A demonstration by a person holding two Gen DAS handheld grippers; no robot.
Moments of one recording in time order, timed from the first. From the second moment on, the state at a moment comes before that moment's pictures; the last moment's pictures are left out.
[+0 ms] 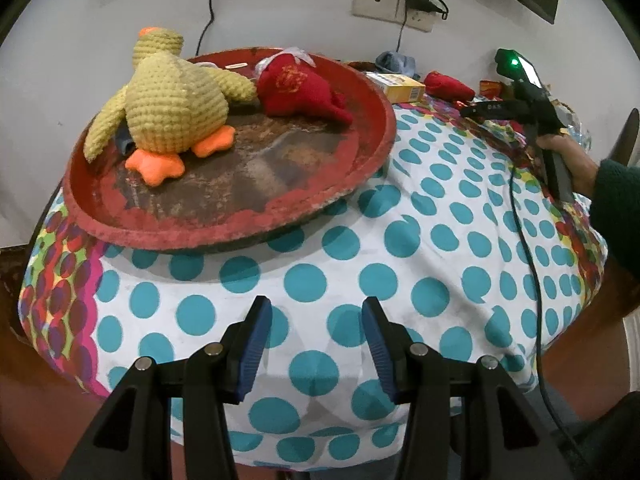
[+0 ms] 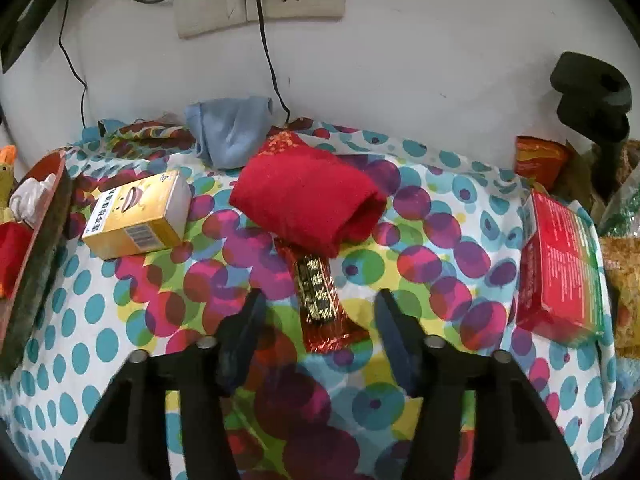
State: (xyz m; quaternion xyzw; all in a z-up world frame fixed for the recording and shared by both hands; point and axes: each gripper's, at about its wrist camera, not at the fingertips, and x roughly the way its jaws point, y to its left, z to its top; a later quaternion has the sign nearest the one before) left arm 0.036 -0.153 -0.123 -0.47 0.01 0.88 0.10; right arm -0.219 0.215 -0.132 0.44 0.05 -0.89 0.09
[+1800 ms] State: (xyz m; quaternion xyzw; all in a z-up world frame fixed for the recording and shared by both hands) left arm -0.292 0.065 -0.104 -0.54 0.32 0.73 0.27; right arm -0.167 0.243 -0.132 0.43 0.00 -0.89 0.15
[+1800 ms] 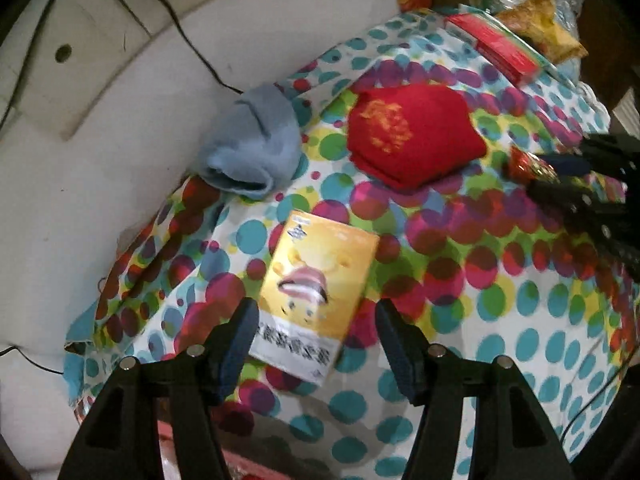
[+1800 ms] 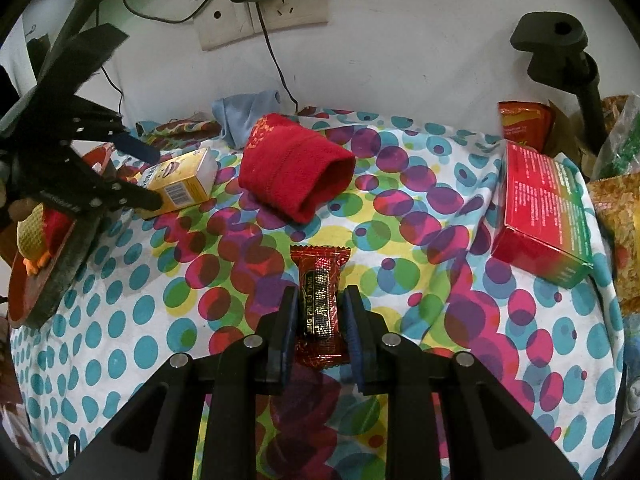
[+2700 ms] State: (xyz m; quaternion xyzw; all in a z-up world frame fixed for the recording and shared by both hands) left arm -0.272 0.027 -0.109 -0.51 0.14 0.84 0.12; right arm -0.167 0.240 -0.133 0.43 0.02 -0.89 0.14
